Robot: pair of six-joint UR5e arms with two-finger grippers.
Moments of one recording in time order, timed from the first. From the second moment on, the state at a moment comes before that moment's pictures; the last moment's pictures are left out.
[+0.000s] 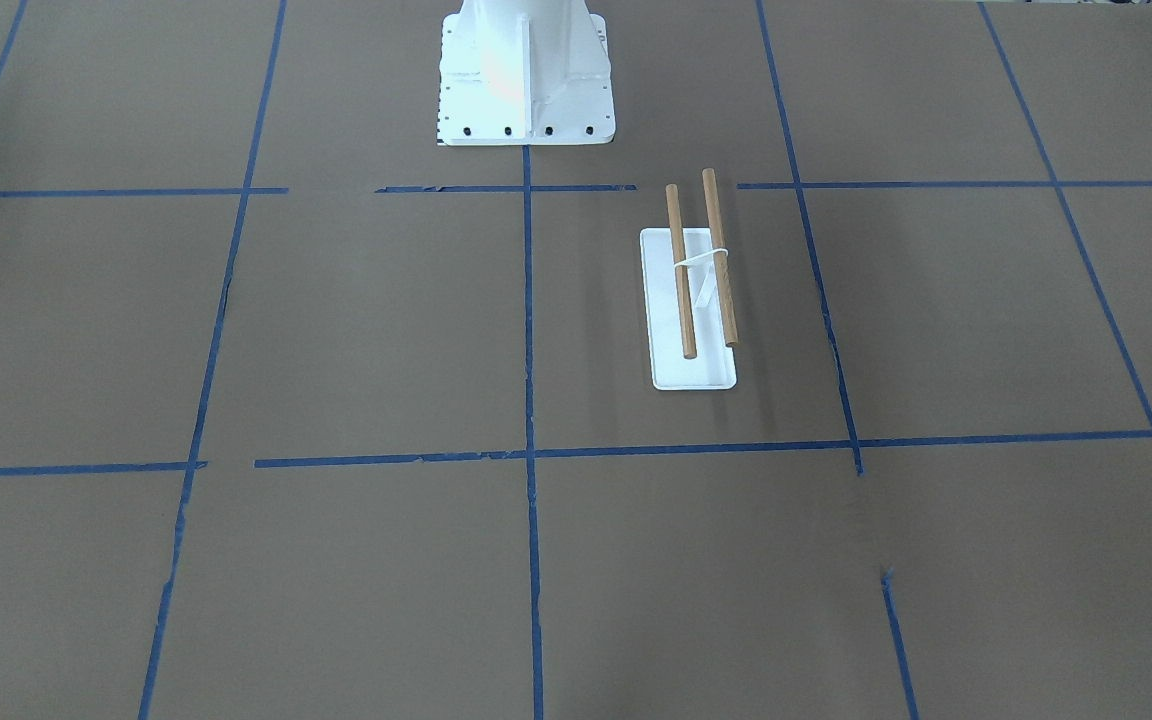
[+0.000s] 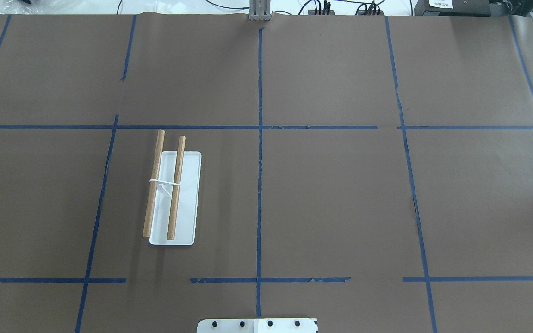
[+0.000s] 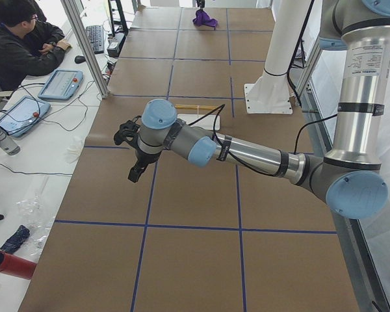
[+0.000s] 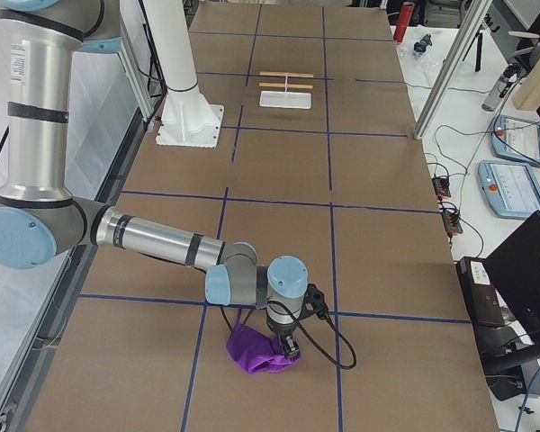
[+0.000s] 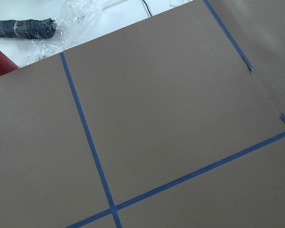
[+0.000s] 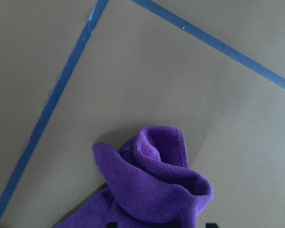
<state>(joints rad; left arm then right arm) -1.54 -1.61 -1.78 -1.86 -2.35 0.00 1.52 -1.70 1.45 -1.31 2.17 -0.41</state>
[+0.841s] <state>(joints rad) -1.54 -1.61 -1.78 -1.86 -2.35 0.00 1.45 -1.68 1.40 -1.31 2.09 -0.43</state>
